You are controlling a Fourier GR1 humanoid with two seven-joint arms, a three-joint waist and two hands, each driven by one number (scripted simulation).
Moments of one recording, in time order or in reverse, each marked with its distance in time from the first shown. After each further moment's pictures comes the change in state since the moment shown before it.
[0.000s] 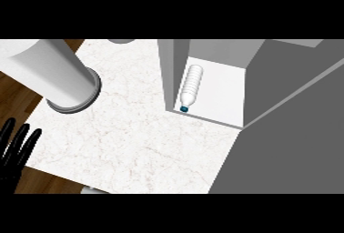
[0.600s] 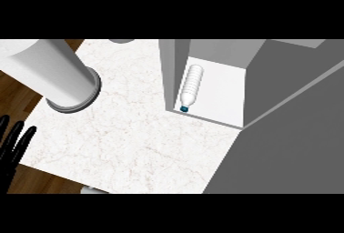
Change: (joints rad) left arm -0.010 0.021 0.027 0.022 0.022 -0.030 0.008; right arm -0.138 -0.027 -0.005 0.003 -0.010 0.046 0.066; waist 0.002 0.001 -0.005
